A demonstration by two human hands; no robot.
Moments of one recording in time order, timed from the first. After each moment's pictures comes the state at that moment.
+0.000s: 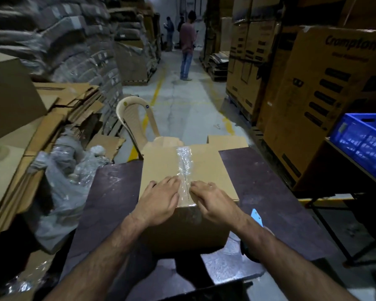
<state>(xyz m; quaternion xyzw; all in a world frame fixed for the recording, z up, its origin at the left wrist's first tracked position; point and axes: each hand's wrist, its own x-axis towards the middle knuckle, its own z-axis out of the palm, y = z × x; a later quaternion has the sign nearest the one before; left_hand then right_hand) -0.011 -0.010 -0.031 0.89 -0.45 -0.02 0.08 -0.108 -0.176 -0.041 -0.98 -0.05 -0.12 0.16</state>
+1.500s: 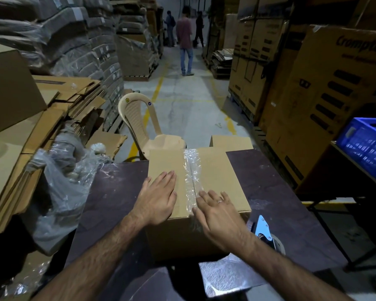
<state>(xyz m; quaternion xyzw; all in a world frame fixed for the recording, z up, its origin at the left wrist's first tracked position) 0.029 -0.002 -0.044 0.91 -0.40 -0.02 0.07 -0.115 -0.144 -0.035 -0.99 0.06 -0.05 0.07</state>
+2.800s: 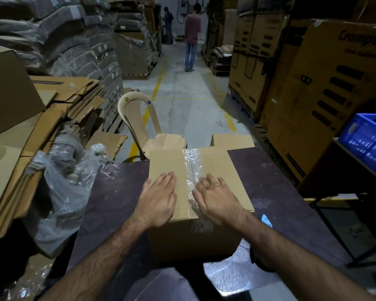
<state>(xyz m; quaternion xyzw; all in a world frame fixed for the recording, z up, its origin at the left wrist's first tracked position) 0.031 0.000 -0.046 0.91 -0.39 -0.03 0.10 -0.071 -0.162 -0.028 -0.99 0.07 -0.02 0.08</state>
